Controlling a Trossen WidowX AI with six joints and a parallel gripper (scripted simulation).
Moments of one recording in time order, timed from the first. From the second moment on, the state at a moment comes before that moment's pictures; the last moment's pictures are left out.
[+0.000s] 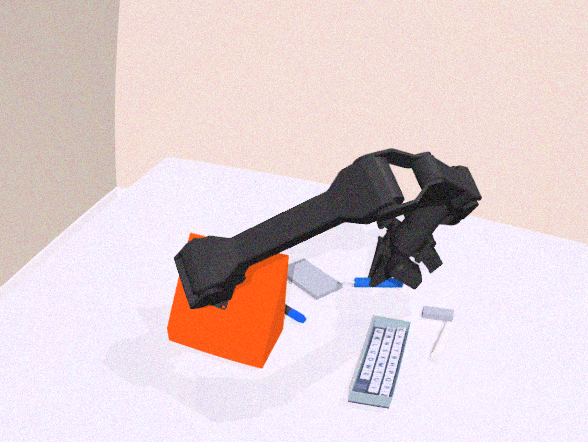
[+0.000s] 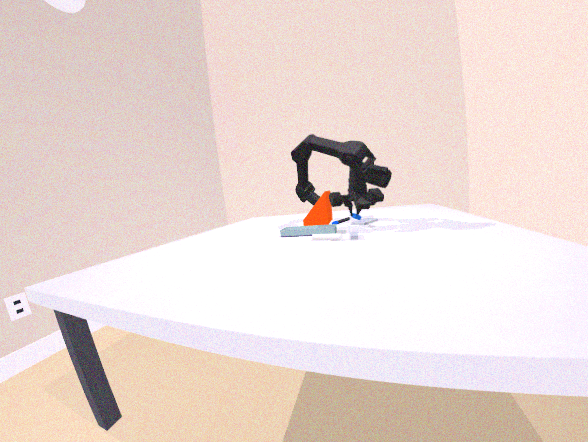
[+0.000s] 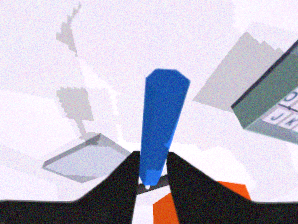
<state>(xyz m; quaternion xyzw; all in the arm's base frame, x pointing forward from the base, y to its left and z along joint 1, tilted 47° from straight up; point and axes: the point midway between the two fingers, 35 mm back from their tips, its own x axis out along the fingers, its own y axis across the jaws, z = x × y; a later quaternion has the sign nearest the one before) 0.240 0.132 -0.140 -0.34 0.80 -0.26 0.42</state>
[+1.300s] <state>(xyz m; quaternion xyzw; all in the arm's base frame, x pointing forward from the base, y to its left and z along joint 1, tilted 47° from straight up) 0.271 0.141 -0.142 -0.33 0.72 -0.01 0.61</state>
